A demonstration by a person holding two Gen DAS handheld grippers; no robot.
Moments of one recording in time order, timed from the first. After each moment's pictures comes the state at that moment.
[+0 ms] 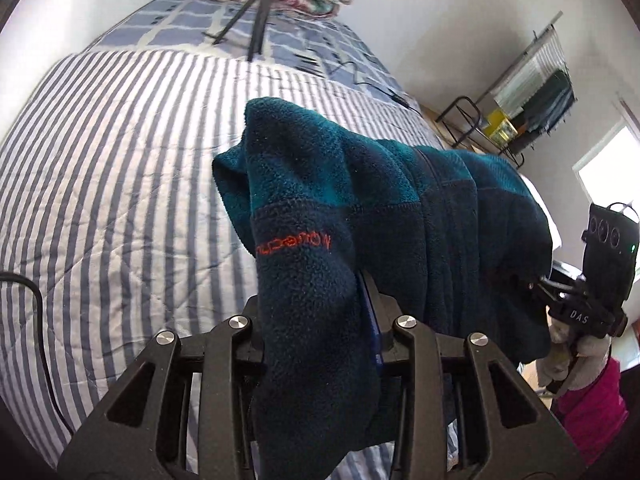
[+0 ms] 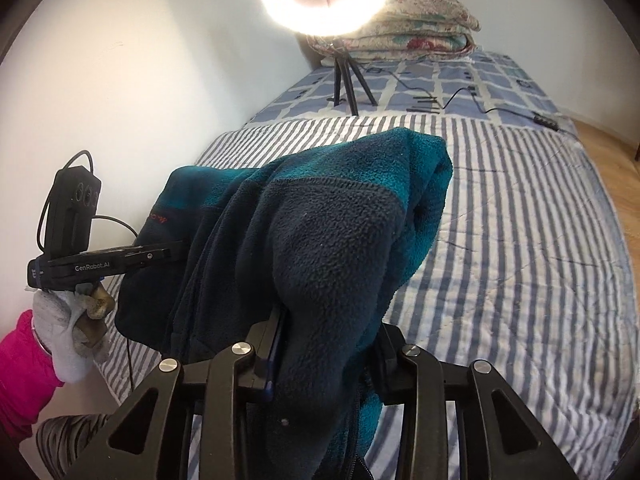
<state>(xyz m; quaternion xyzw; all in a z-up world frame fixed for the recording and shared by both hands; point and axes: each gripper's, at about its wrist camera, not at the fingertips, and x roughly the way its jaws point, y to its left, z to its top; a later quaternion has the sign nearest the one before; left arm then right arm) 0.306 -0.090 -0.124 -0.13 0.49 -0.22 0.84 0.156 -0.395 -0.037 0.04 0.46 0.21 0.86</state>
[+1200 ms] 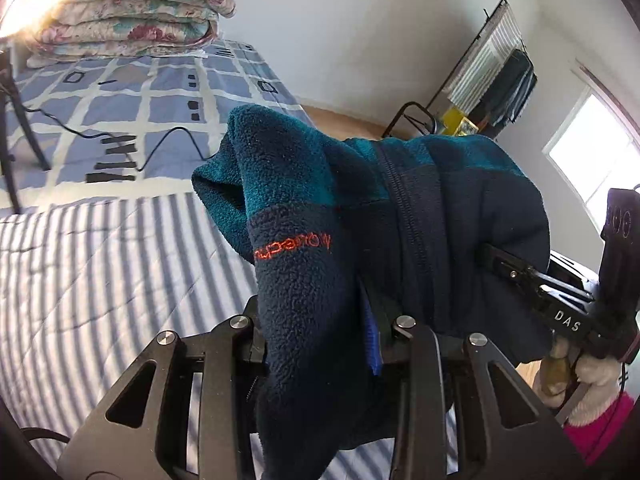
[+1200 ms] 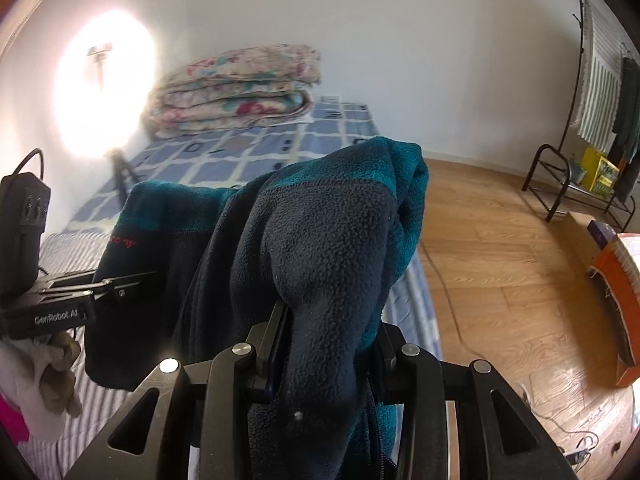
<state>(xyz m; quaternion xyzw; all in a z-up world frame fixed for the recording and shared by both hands) 0.579 -0.412 -0.128 -0.10 0.42 -0.31 0.84 0.386 -0.635 -0.021 0.00 0.39 -0.01 0.92</state>
